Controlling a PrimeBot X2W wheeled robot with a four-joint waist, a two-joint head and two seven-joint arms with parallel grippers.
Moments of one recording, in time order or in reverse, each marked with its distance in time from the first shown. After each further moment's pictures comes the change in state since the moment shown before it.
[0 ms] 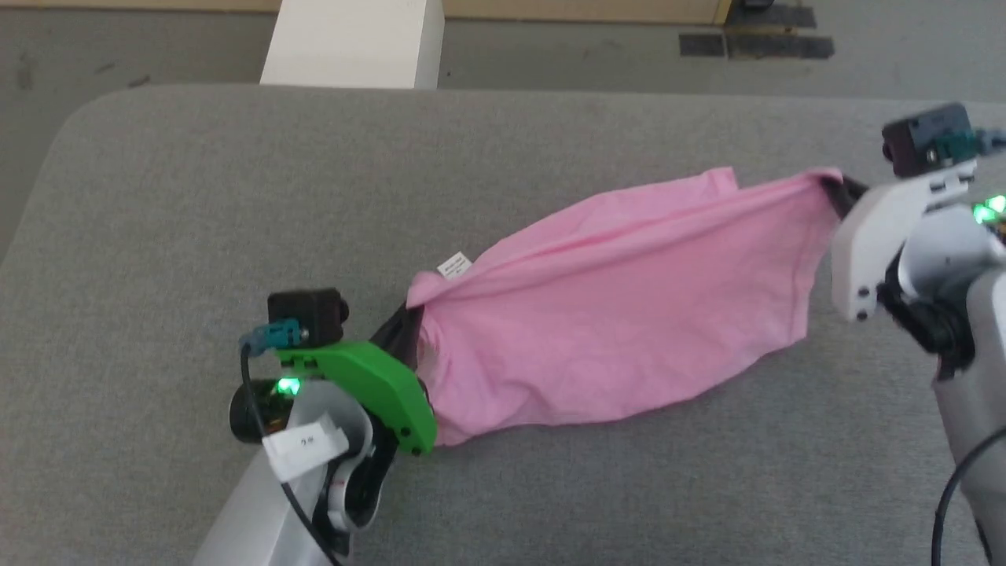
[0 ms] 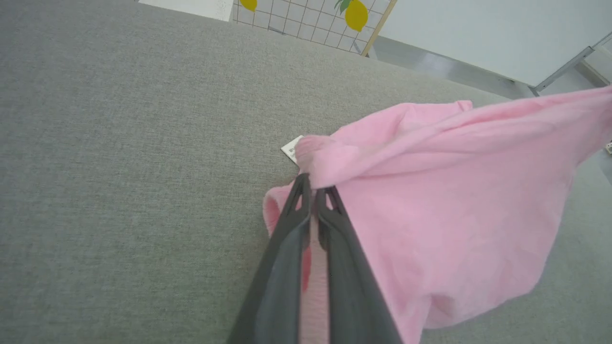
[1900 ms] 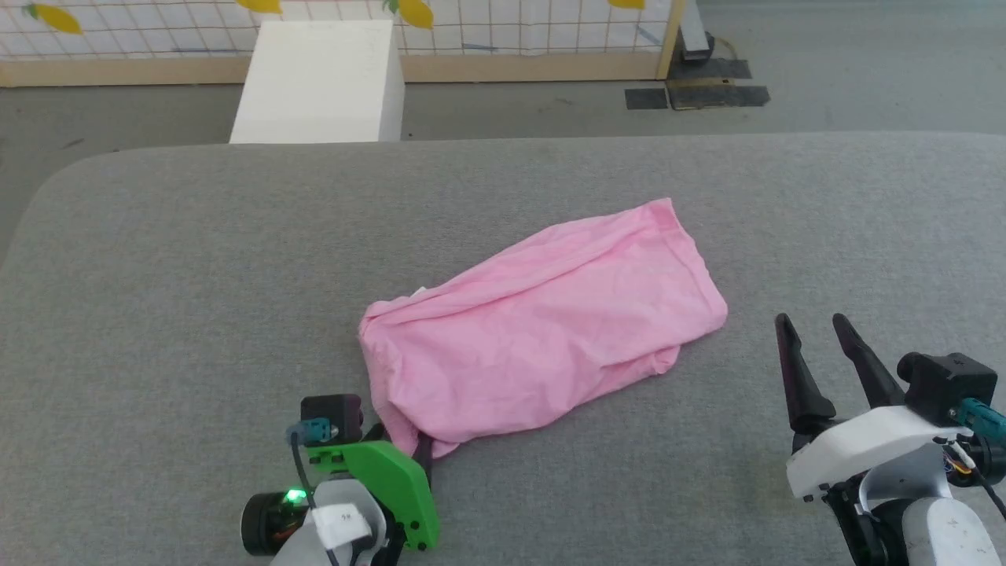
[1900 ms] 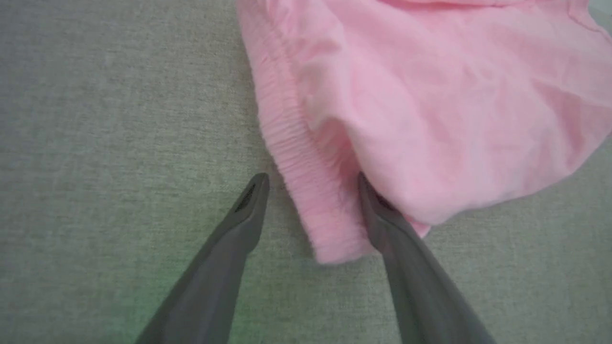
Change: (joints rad) left arm 0.094 -0.018 -0.057 0.253 0.035 0.062 -0.084; right arm 0.474 0.257 -0.163 -0.128 0.012 0.000 -0.565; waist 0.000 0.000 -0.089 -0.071
